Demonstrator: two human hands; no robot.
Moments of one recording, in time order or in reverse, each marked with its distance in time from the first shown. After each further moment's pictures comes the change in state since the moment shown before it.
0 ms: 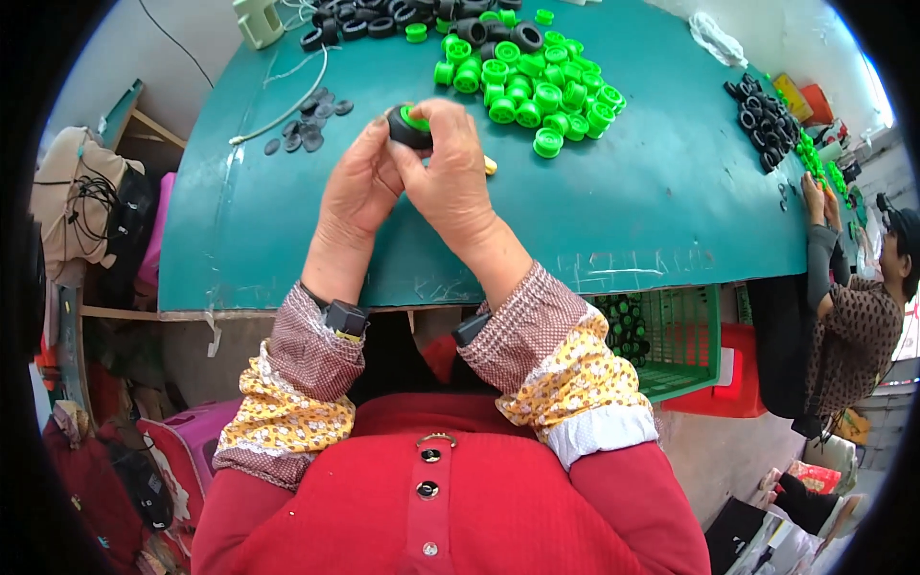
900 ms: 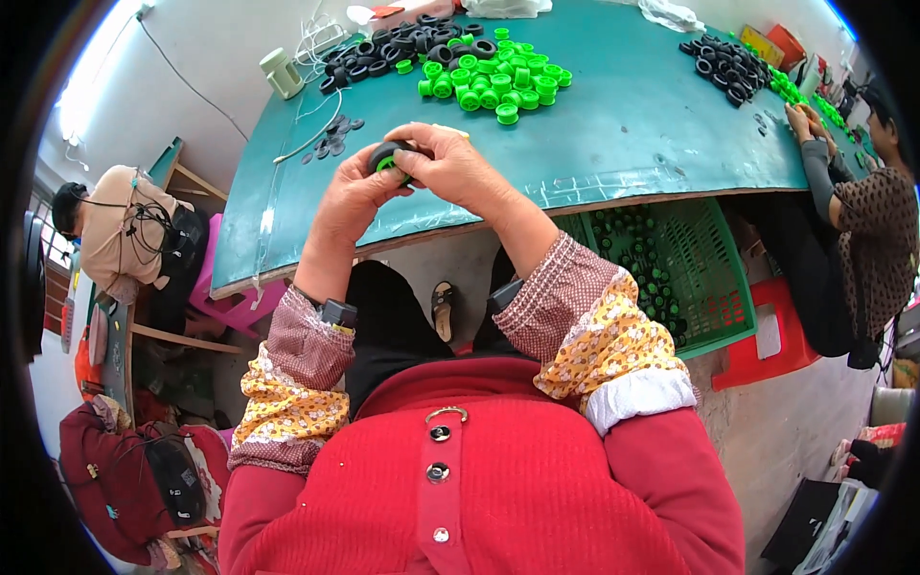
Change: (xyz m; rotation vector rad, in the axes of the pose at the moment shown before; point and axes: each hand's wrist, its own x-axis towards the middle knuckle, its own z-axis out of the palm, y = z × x) left_hand -0.097 0.016 0.066 0.707 -0.222 -0.018; right_hand -0.036 -0.074 -0.080 0.606 -0.390 0.335
